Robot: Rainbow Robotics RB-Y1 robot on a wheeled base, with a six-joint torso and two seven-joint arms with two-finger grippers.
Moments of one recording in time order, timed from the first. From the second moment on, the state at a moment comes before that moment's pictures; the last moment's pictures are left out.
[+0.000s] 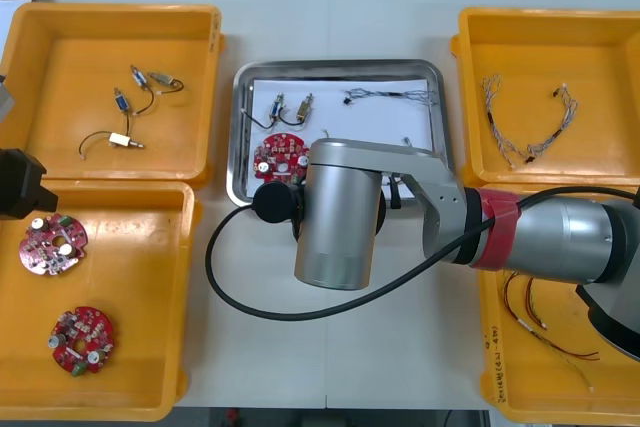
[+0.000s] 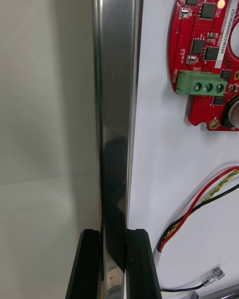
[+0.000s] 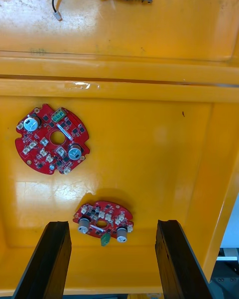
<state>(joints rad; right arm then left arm) -1.00 -0.42 1.17 -1.71 -0.36 1.59 1.71 -0.23 0.95 0.21 -2.24 1.03 1.91 -0.99</state>
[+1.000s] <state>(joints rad) -1.11 -0.41 1.14 -1.55 -0.36 1.48 1.71 -0.23 0.95 0.21 -2.24 1.03 1.91 -0.99</state>
